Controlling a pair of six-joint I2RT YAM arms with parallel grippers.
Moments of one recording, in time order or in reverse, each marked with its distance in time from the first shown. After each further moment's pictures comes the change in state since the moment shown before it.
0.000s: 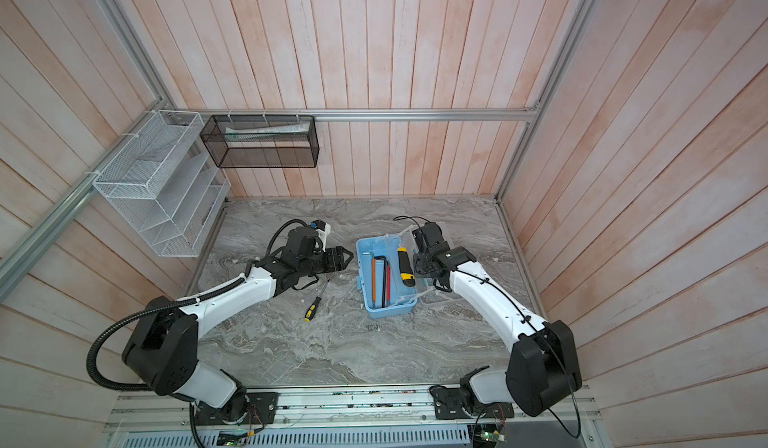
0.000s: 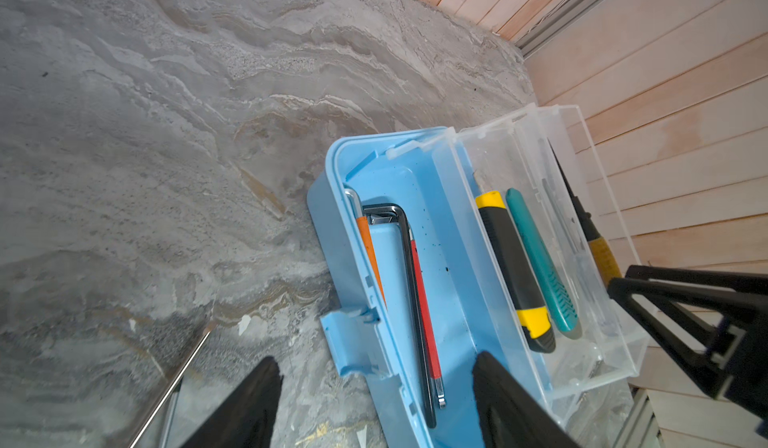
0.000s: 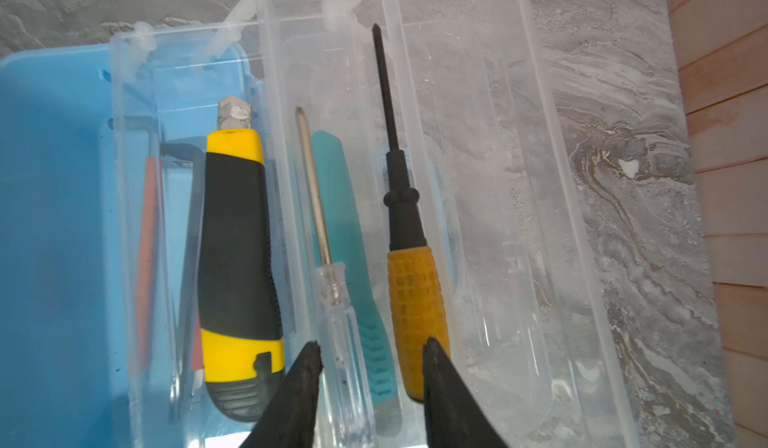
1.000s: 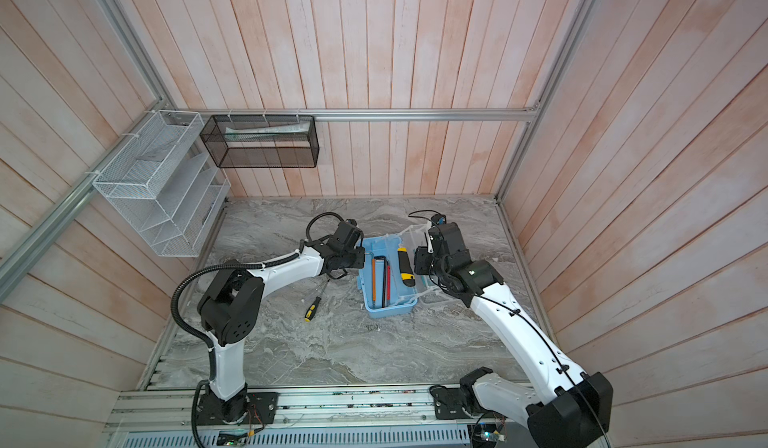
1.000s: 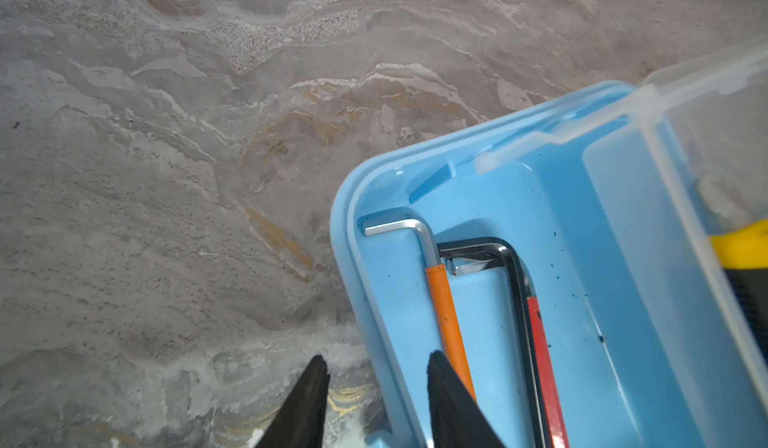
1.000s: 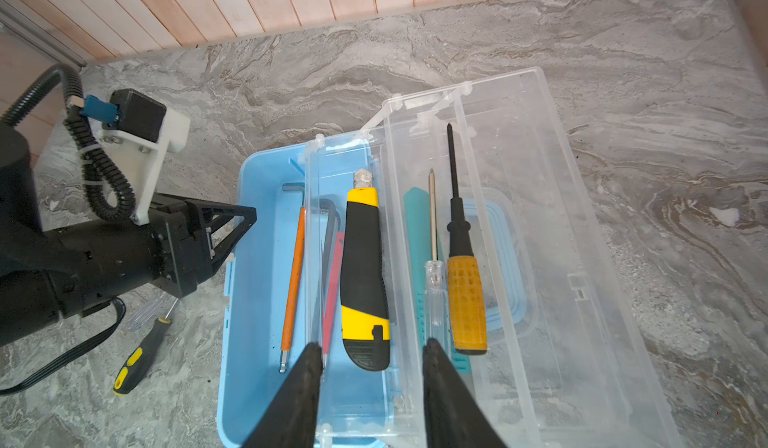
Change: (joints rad) left arm -0.106 0.409 0.384 -0.222 -0.298 0.123; right arm 0.002 -0.229 -0.031 0.091 -0.177 0.064
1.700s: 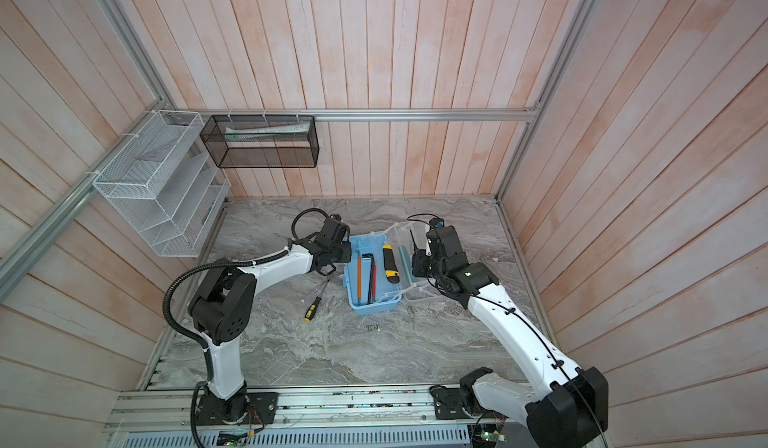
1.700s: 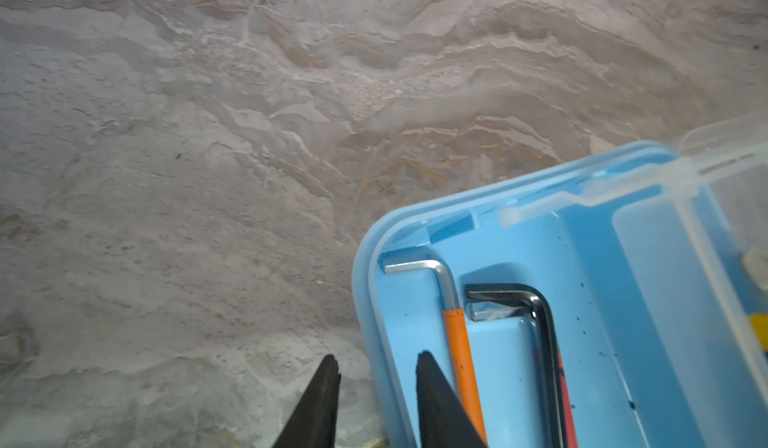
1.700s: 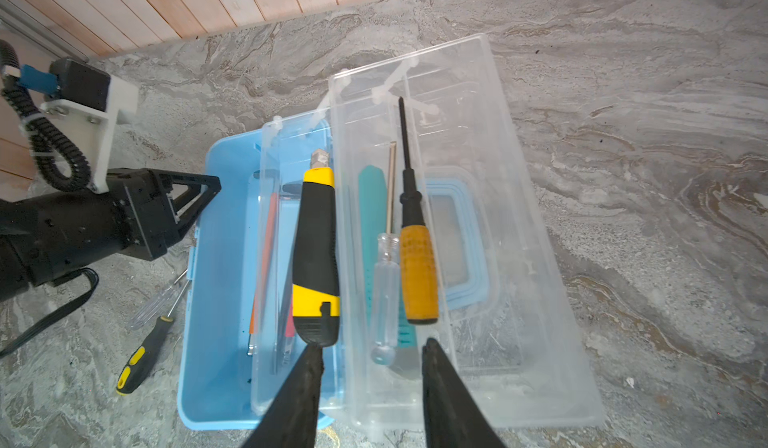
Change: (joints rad) left arm 0.100 -0.037 -0.066 0.047 -0.079 0.038; right arm 0.000 0.011 -0.044 0.043 -0.017 0.023
